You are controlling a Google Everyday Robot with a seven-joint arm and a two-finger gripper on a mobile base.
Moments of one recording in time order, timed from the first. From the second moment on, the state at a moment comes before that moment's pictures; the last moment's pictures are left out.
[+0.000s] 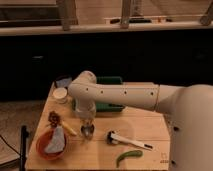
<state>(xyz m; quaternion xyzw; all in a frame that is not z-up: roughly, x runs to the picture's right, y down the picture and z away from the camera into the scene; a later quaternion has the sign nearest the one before) -0.092 0.180 0.725 -0.24 -0.32 -0.70 0.59</state>
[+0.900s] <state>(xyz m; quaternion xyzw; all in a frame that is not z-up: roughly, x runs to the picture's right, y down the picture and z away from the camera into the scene) -0.095 0.179 0.724 -0.24 -0.32 -0.70 0.59</state>
